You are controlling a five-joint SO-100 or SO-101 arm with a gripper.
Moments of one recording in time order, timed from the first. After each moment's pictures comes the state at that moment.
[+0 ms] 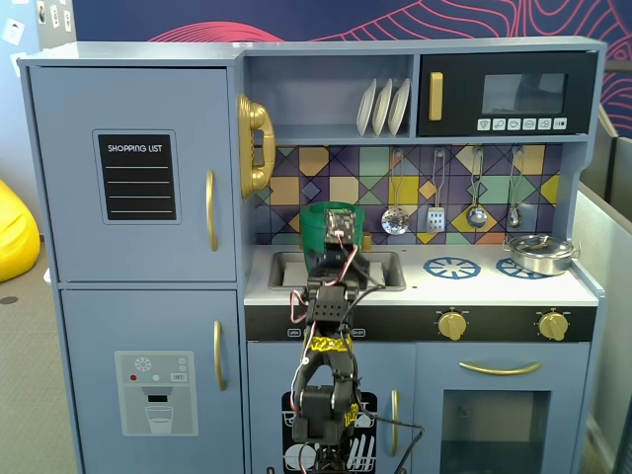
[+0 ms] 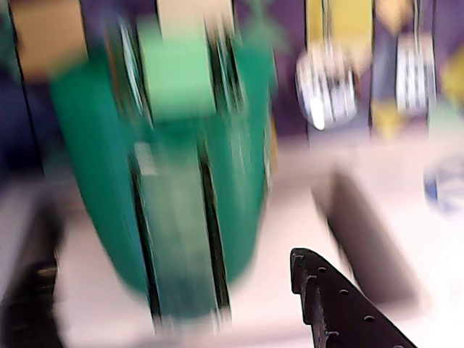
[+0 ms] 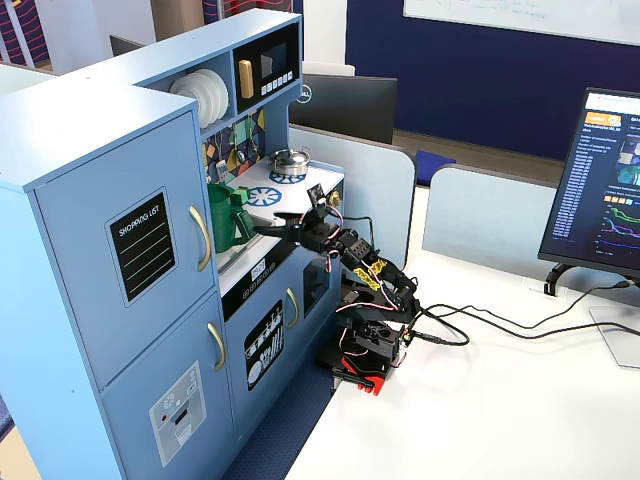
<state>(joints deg) 7.1 157.5 131.3 20.5 -91.1</state>
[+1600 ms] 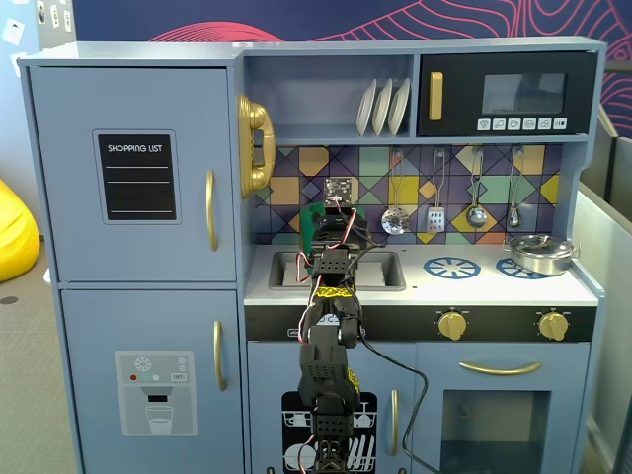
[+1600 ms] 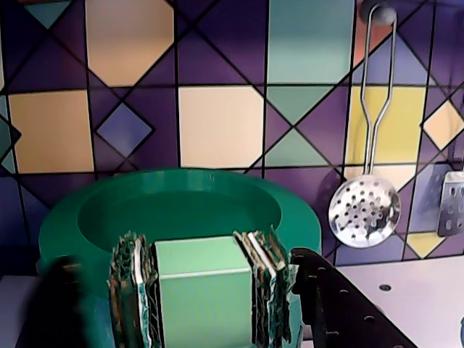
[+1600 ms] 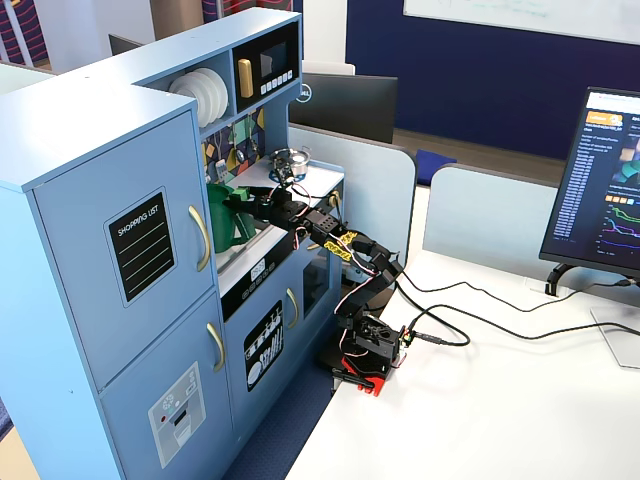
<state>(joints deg) 4.9 126.0 108.9 5.5 -94.0</state>
